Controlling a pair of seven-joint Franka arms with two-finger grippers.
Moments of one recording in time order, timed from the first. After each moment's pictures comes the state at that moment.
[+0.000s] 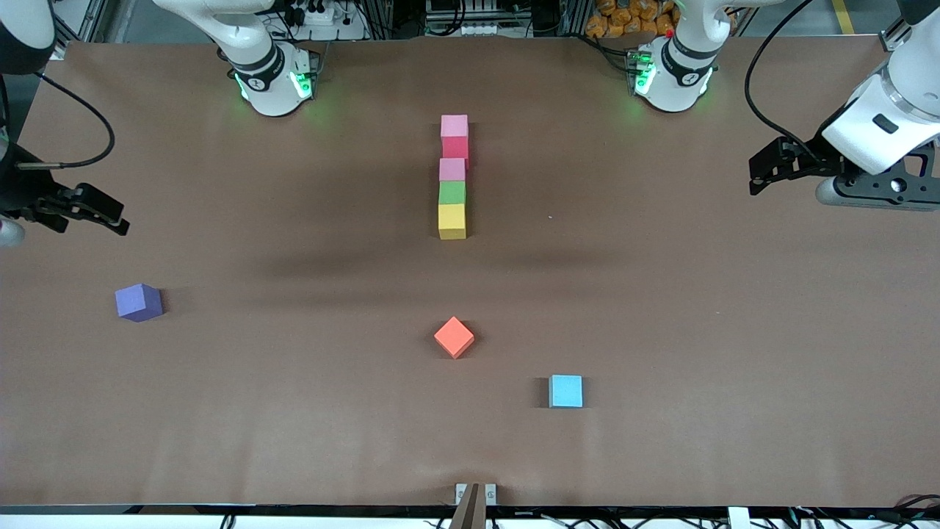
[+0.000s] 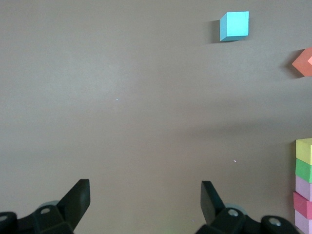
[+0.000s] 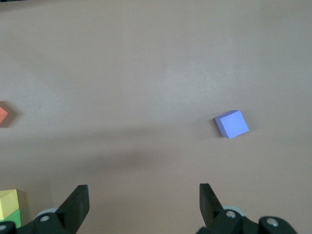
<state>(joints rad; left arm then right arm) -0.04 0.01 -0.13 -1.54 -0.01 1.56 -0.07 -0.03 0.02 -0.02 -1.63 0.02 1.71 0.03</state>
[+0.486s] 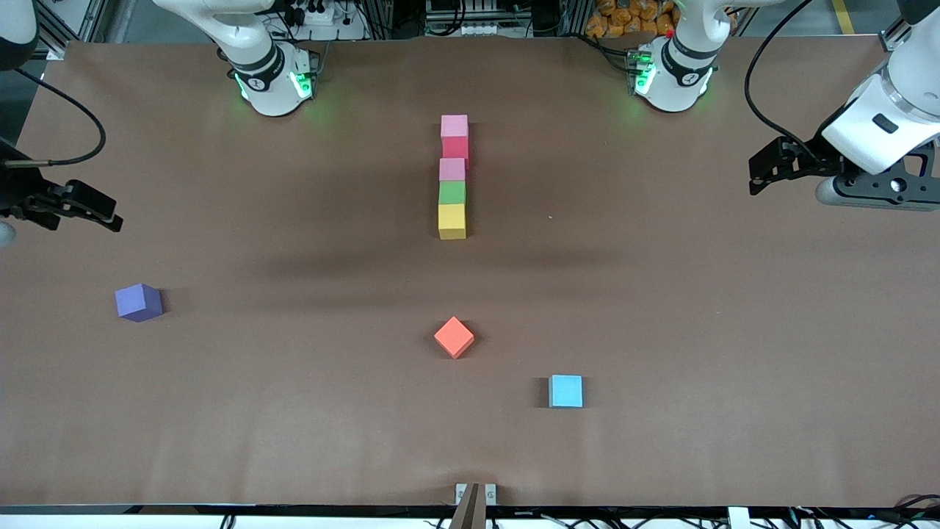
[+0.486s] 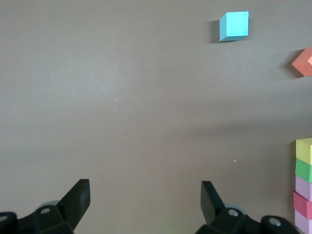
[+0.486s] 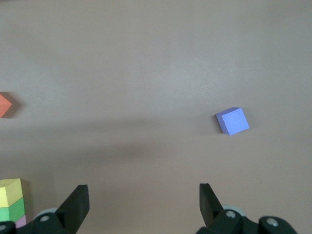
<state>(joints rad) -0.05 0.01 -0.13 -1.54 -0.01 1.56 -0.07 -0.01 0.07 -0.02 -1.53 0.02 1.63 0.02</state>
